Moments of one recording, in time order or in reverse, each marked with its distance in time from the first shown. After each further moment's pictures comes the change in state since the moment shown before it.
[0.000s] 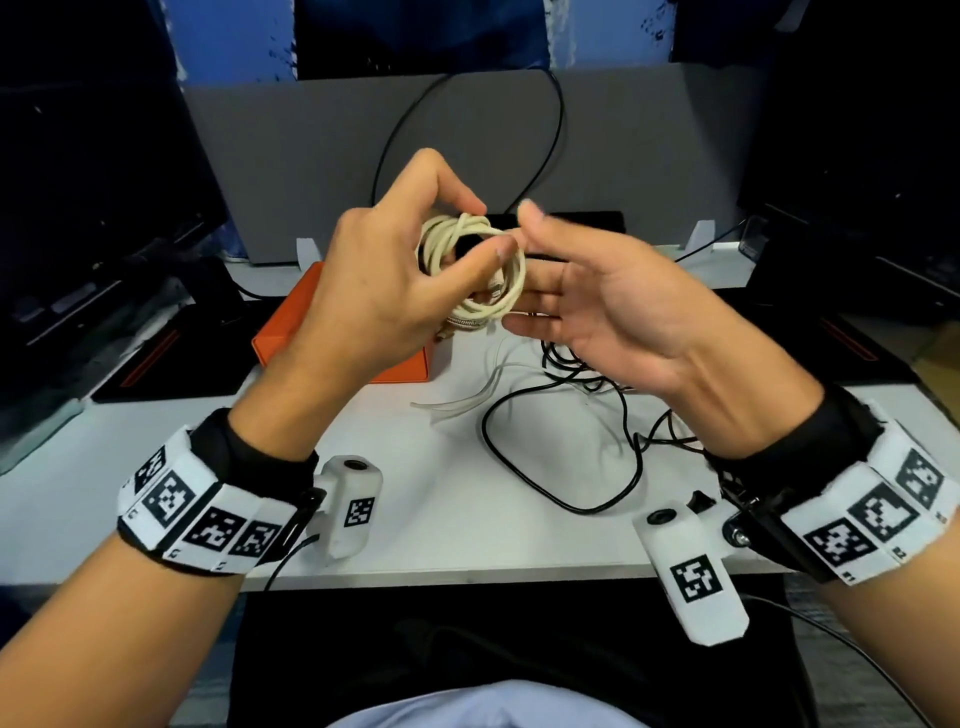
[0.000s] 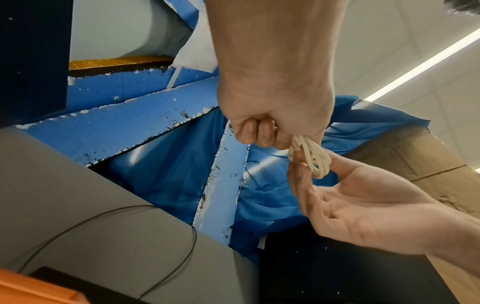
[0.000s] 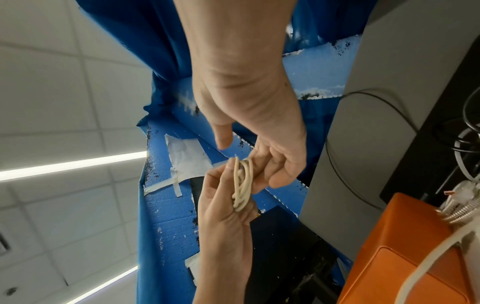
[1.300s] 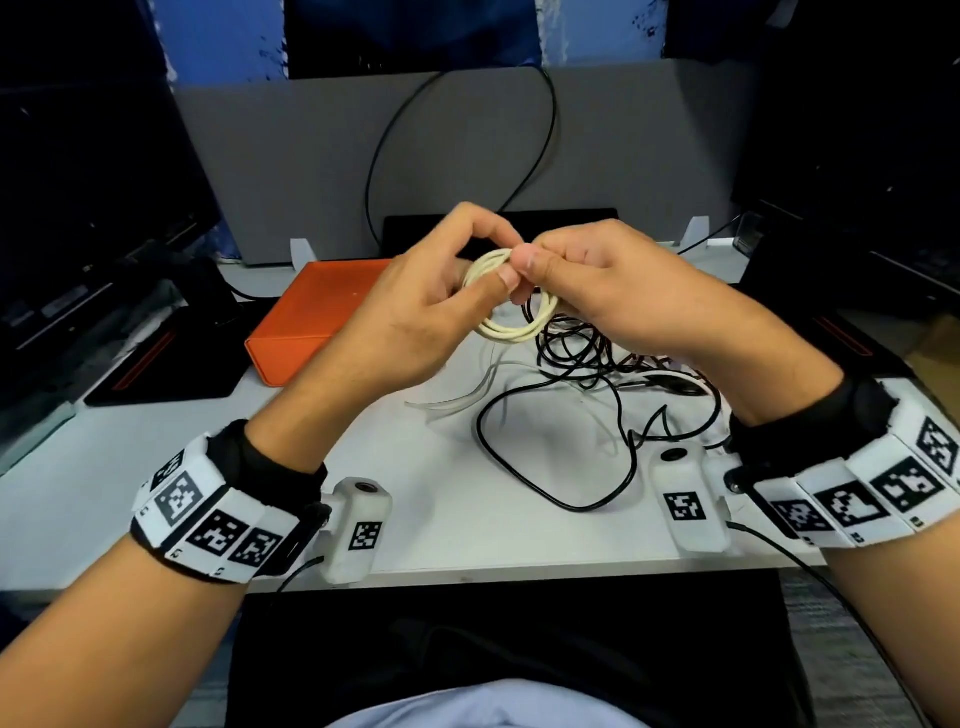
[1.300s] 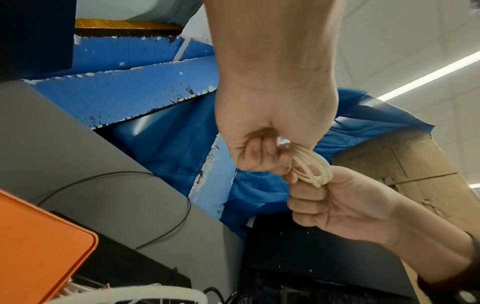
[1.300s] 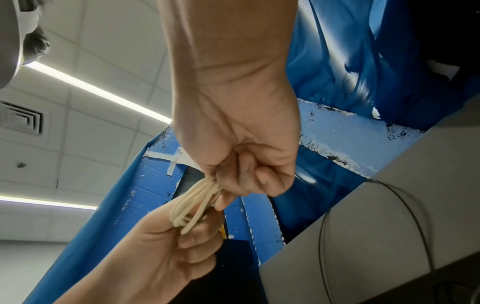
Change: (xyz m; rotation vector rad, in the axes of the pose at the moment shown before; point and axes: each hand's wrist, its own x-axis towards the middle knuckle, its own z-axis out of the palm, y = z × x) left_hand -0.004 -0.011 0.021 -0.303 -0.329 -0.130; right_hand 0.001 -0.008 -0.025 -0.945 0.016 -0.235
